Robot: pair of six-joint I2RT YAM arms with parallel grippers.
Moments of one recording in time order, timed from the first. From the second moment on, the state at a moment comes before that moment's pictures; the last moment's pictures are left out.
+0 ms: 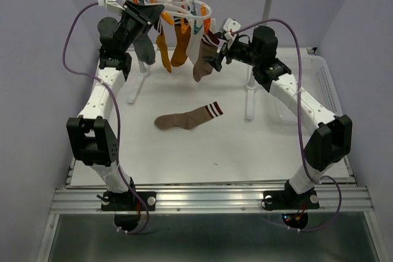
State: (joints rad) left arm -0.09 1.70 1.59 0.44 0.44 -1.12; right arm 0.44 1.66 1.58 0.09 -0.60 -0.34
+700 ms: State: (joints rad) left arm -0.08 1.71 1.59 0.49 0.48 -1.14; right arm 0.44 1.84 1.71 0.24 -0.77 -0.41
